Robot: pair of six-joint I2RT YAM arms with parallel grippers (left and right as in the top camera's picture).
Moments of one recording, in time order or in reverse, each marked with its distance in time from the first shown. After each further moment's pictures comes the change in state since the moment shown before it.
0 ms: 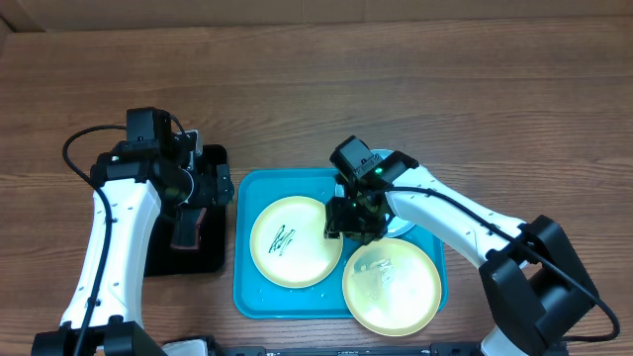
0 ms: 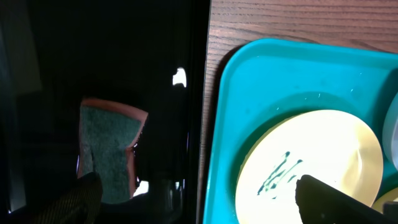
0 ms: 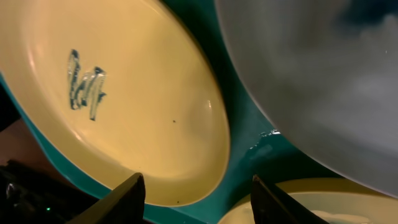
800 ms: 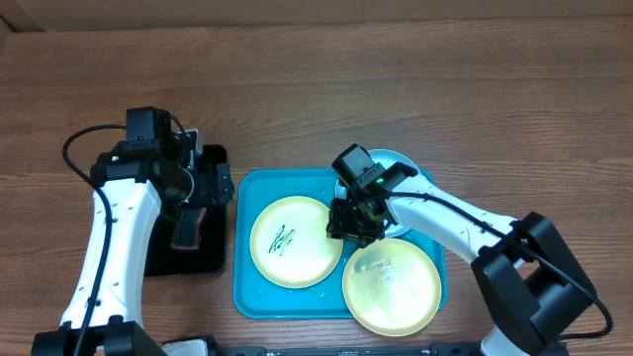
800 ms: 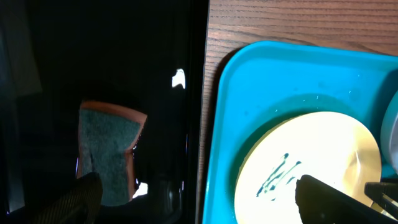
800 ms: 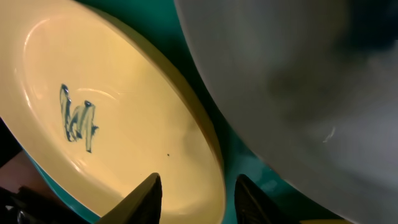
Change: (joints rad) left arm 0.000 0.000 0.000 0.006 0.004 0.000; right arm 0.000 0.011 -0.078 0.168 0.009 0.108
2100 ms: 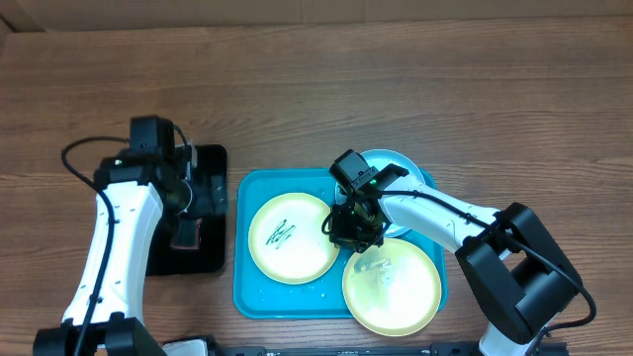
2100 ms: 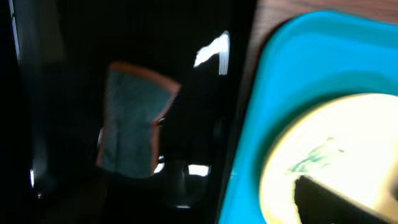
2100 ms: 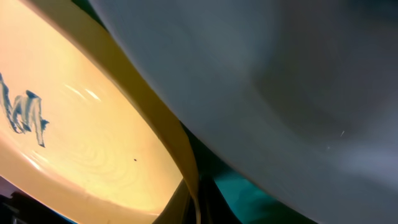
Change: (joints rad) left arm 0.007 0.000 -0.063 -0.027 -0.119 -0.072; right arm 0.008 0.059 0.000 -0.031 -0.025 0.043
